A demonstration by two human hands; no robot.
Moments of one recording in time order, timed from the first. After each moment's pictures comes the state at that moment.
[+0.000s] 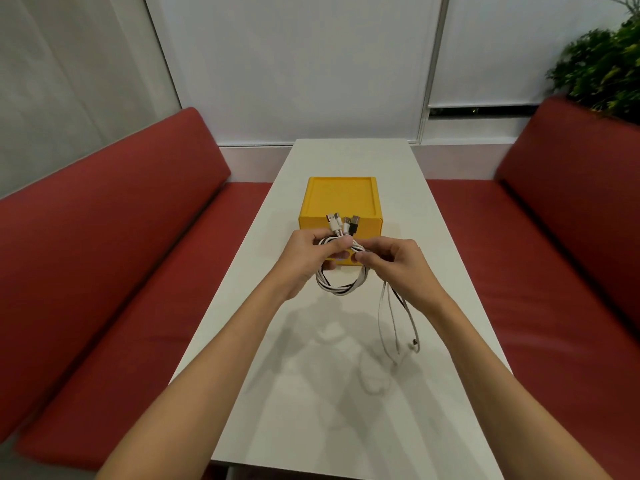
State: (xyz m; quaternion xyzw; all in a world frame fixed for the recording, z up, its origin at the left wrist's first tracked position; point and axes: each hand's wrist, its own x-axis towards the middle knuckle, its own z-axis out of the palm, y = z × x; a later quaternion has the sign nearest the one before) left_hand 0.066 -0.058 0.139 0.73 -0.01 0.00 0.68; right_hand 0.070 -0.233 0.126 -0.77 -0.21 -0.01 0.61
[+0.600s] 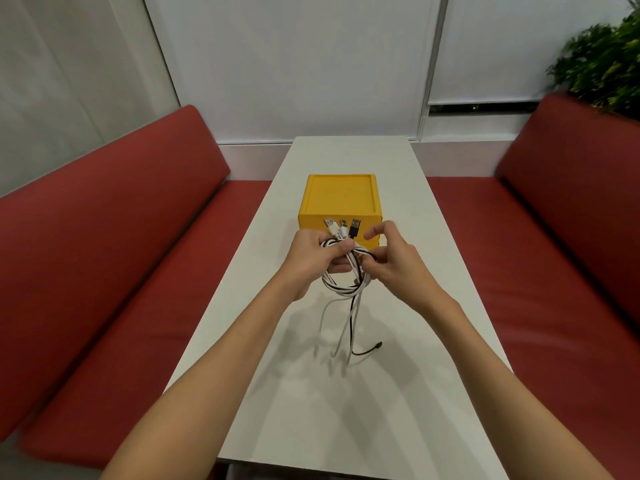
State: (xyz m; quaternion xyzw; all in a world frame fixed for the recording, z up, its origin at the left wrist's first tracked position) left_hand 0.063 -0.071 0.138 0.71 0.03 -0.02 0.70; right_hand 0.069 -0.233 0.121 -0.84 -0.21 -0.02 0.51
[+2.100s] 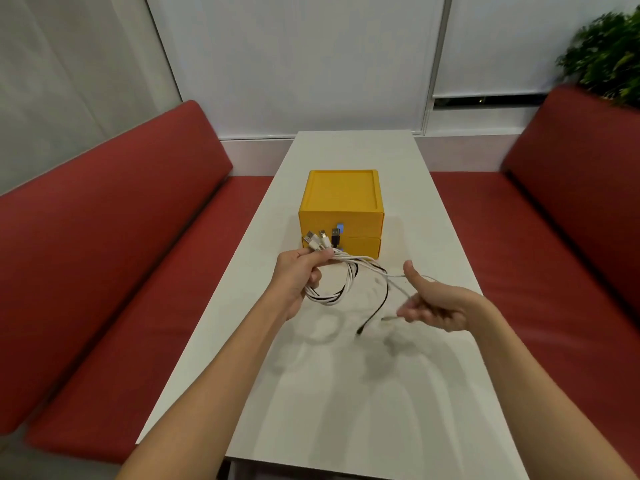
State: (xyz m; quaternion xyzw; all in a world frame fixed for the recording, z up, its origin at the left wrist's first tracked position) left_hand 0.056 -0.056 0.107 0.63 0.14 -0.01 0.76; right_hand 0.088 -0.294 0.092 -0.76 0.13 0.41 0.49
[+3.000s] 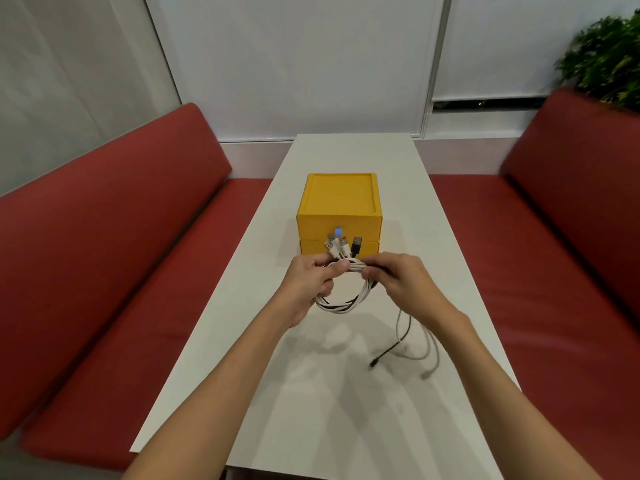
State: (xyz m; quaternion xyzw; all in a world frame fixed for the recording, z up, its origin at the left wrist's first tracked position) left_hand 0.058 -0.068 0.103 0.68 0.06 -0.05 0.73; right_hand 0.071 -0.247 0.109 -0.87 -0.25 -0.04 0.43
